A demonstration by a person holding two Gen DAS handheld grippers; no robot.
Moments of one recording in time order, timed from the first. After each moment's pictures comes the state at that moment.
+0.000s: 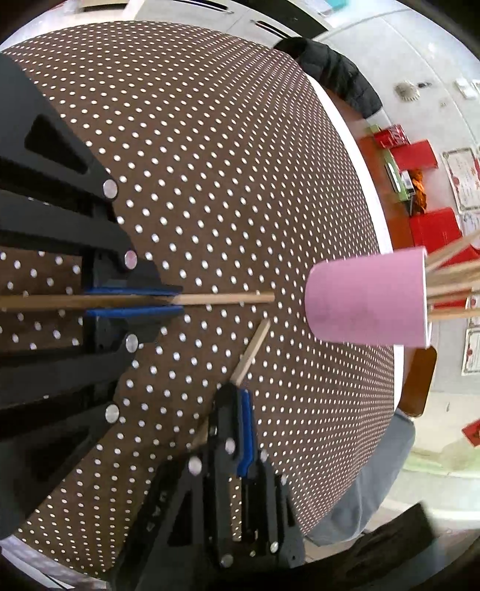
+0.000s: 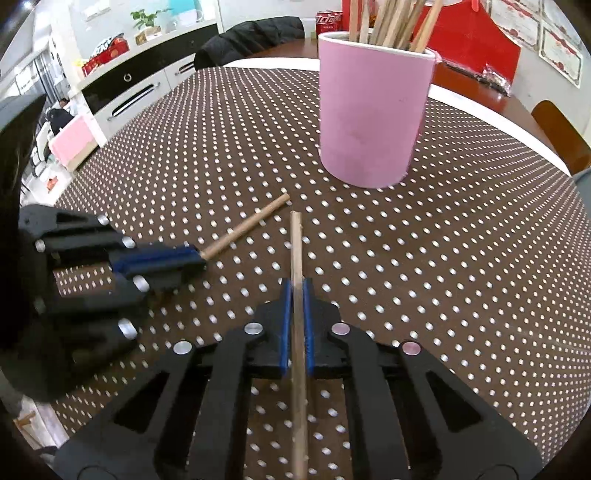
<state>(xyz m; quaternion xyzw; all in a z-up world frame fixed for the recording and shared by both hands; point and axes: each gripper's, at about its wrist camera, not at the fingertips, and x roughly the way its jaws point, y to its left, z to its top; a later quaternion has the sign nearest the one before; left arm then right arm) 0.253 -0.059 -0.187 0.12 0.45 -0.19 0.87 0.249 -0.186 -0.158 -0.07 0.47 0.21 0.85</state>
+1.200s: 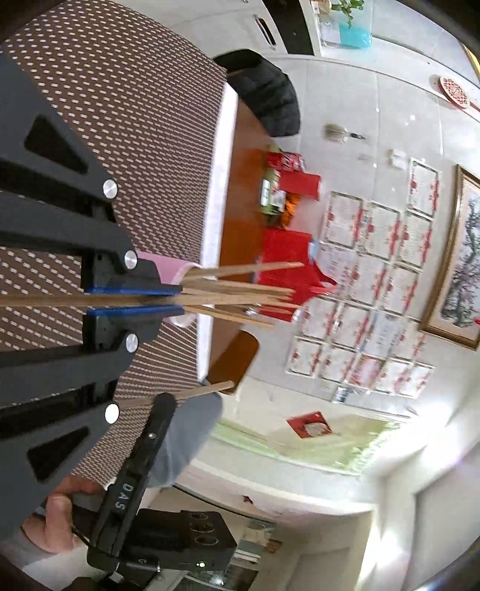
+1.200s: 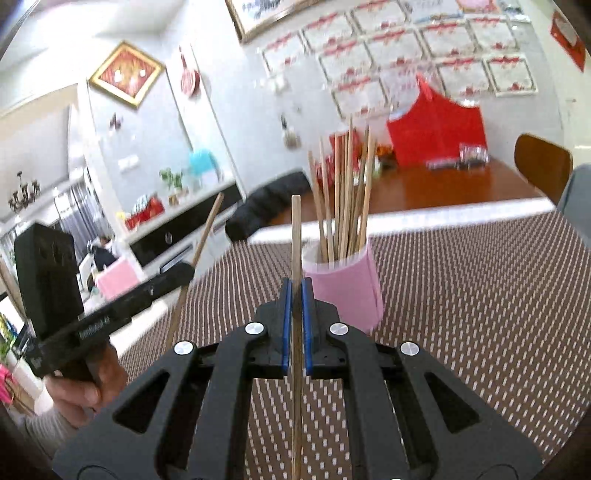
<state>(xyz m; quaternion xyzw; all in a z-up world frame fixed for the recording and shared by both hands) 0.232 -0.030 -0.074 -0.10 0.17 -0.23 0.95 0.229 -0.269 -0.060 0.13 0.21 0.25 0.93</state>
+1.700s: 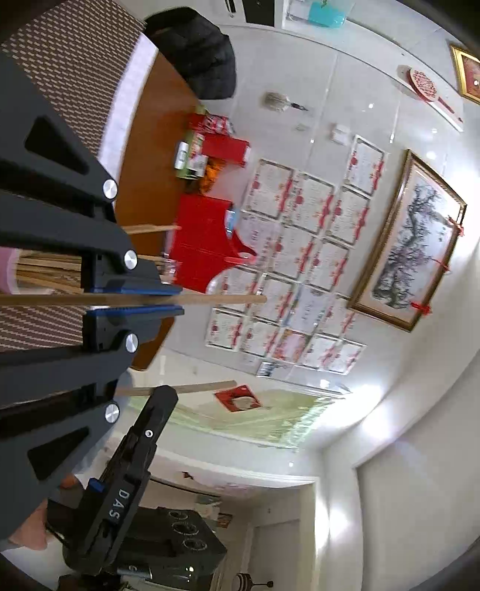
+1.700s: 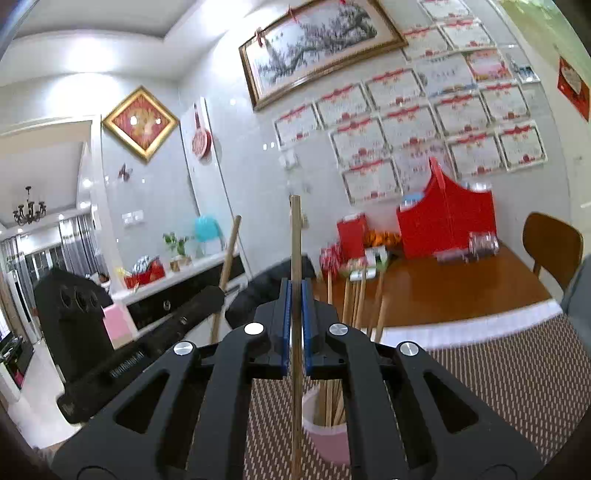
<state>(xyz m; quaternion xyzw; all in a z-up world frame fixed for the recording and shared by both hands) 0.313 -0.048 -0.004 -0.15 0.02 -0.27 0.95 0.288 -0.277 0.035 0.14 0.08 0.25 0.96</state>
